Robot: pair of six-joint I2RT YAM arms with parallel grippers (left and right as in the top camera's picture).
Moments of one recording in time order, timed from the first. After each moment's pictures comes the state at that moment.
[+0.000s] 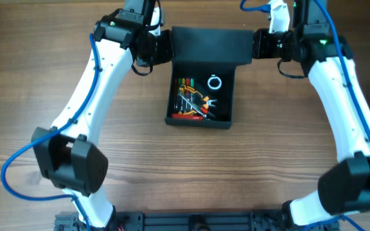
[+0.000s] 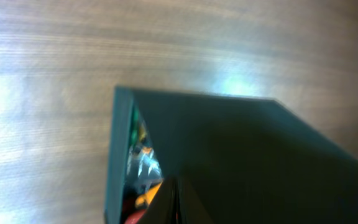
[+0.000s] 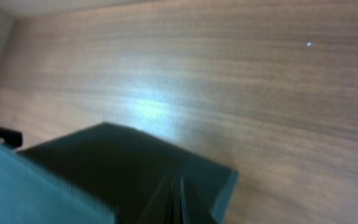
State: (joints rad) left arm -0.33 1.90 1.85 -1.06 0.26 -0.45; right arm 0.08 1.70 1.55 -0.73 -0.45 0.08
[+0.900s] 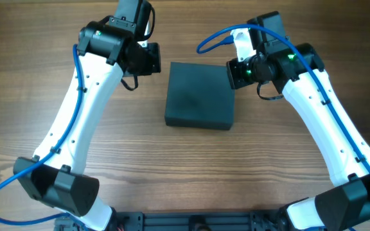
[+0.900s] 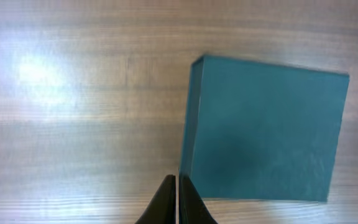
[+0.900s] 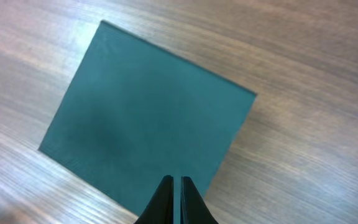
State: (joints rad) left arm -0.34 1.77 1.83 -1.23 -0.01 -0.34; right arm 0.33 1.64 1.55 -0.98 -0.15 0.01
